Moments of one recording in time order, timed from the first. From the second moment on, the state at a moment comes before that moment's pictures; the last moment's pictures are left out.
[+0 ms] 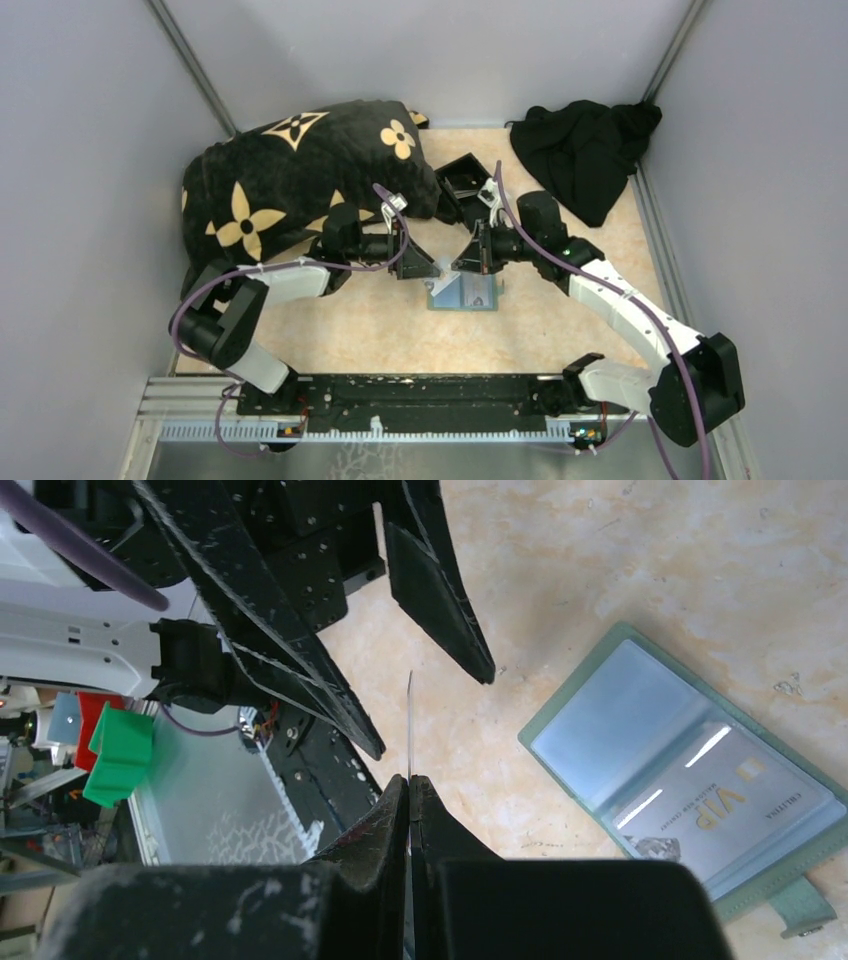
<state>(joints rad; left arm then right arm) -0.54 1.55 0.66 0.72 0.95 -0.61 0.50 1.12 0.82 -0.29 -0.64 0.41</state>
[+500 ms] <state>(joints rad) -0.54 1.64 0.65 0.83 1.06 -0.69 0.43 1.17 0.77 -0.20 -0.71 0.46</state>
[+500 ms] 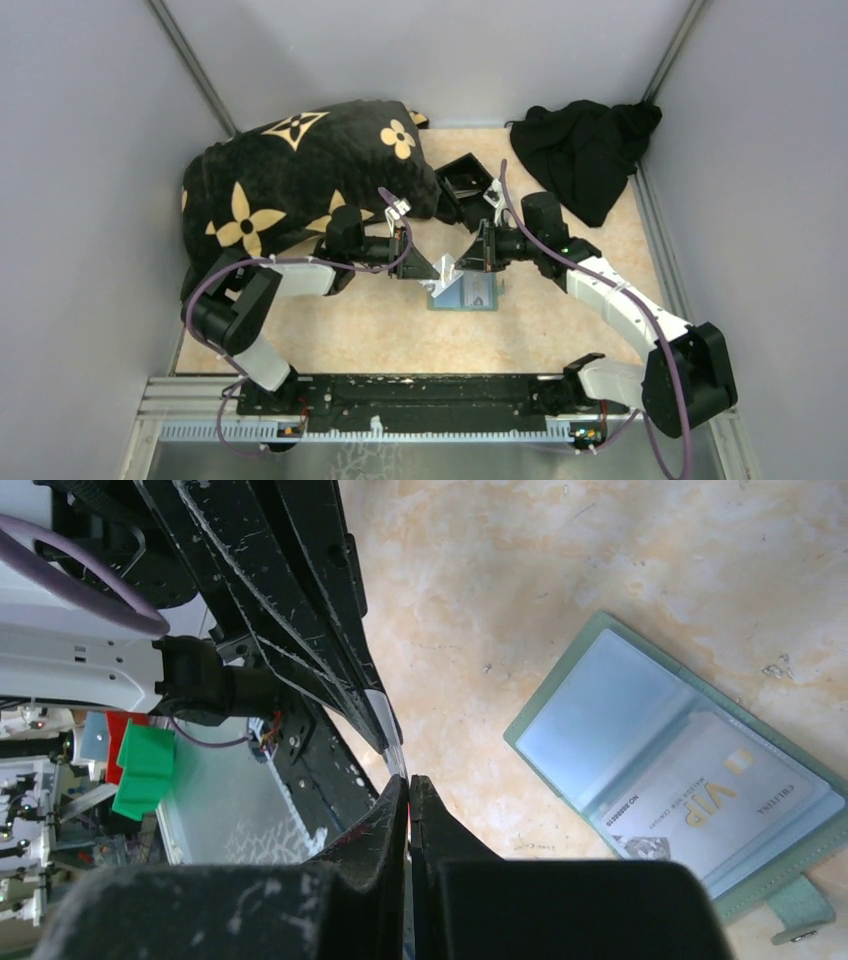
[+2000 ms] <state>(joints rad) -0.64 1.85 0.36 1.51 0.33 -1.41 0.44 1.20 0.31 0.67 -0.40 0.79</state>
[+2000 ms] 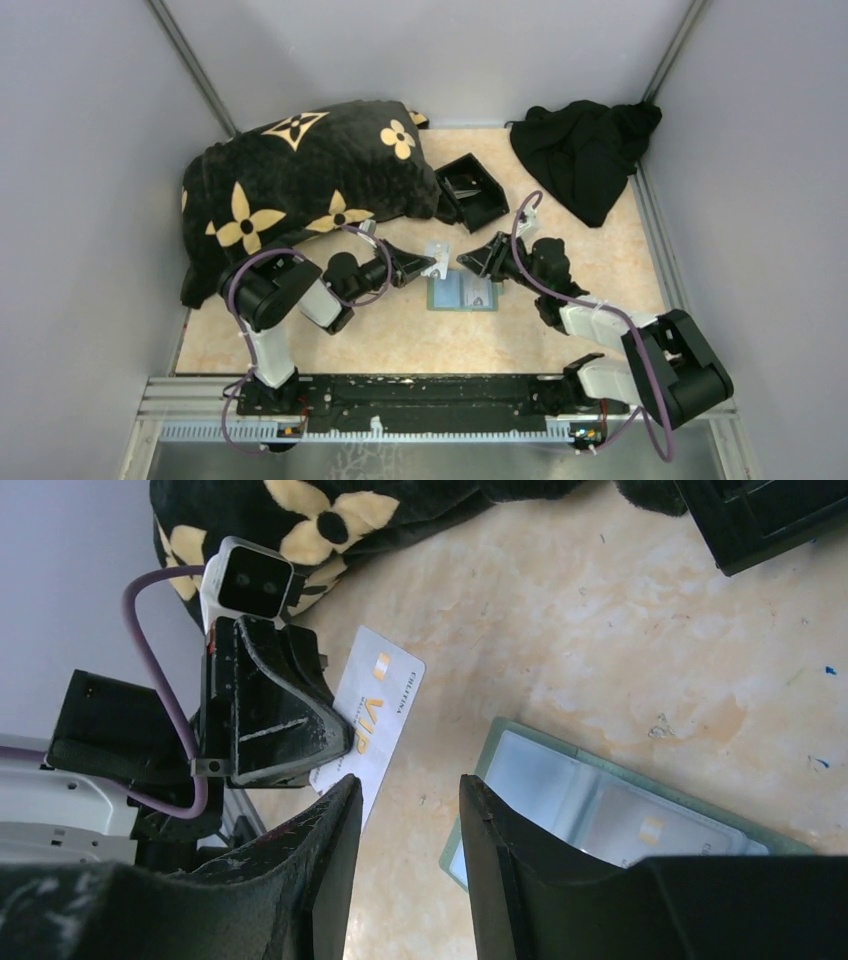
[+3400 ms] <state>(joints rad) -0.67 2.04 0.47 1.52 0.34 -1.54 0.44 1.51 0.31 0.97 -0.49 0.99</state>
